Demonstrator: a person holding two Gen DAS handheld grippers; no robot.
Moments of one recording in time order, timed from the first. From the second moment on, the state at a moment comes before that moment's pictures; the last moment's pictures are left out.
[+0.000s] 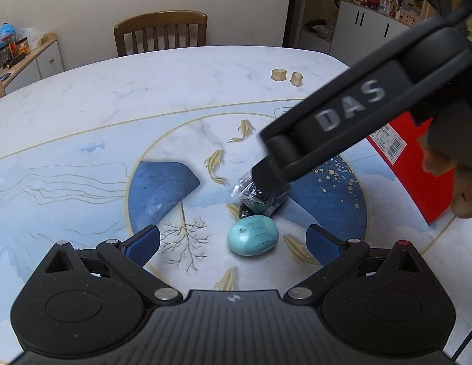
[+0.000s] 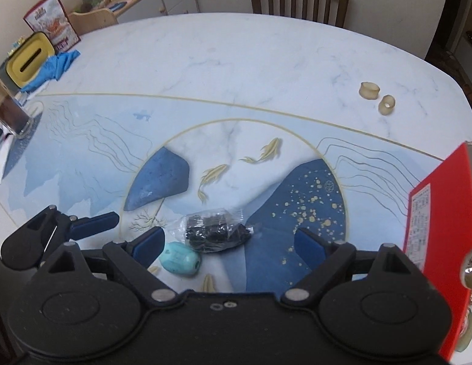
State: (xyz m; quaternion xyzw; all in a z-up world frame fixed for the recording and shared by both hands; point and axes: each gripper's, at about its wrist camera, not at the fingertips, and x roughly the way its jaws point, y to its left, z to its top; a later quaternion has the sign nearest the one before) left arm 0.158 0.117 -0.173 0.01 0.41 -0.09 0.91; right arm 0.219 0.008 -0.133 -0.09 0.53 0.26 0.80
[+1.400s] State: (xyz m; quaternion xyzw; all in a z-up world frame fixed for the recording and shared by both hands) left arm 0.164 0.095 -0.179 0.04 0.41 -0.11 0.90; right arm 0.217 -0.037 -0.131 0.00 0.54 0.23 0.81
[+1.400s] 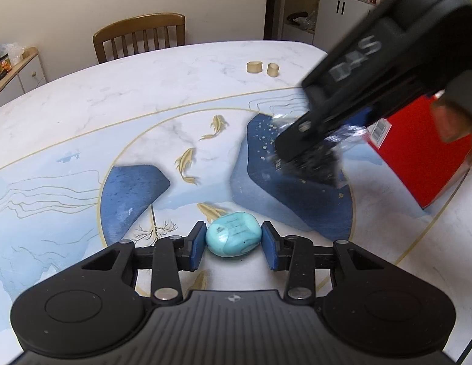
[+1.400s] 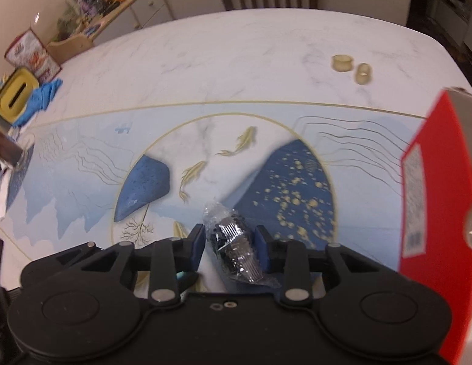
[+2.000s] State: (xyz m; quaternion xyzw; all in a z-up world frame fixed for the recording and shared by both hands) left arm 0.157 0.077 -0.105 0.00 0.38 -0.14 0.92; right arm 0.191 -0.127 -0.048 0.03 0.49 0.20 0.85
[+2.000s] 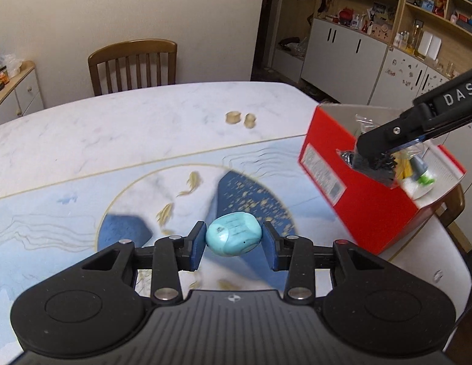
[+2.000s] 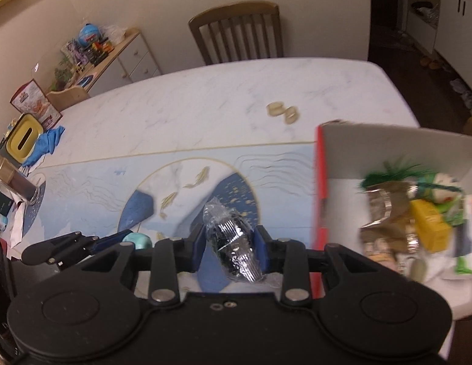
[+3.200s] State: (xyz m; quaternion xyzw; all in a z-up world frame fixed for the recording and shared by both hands) left arm 0.222 -0.121 -0.062 0.02 0.38 -0.21 0.90; right arm 0.201 -0.313 -0.046 0.05 0.44 0.18 0.88
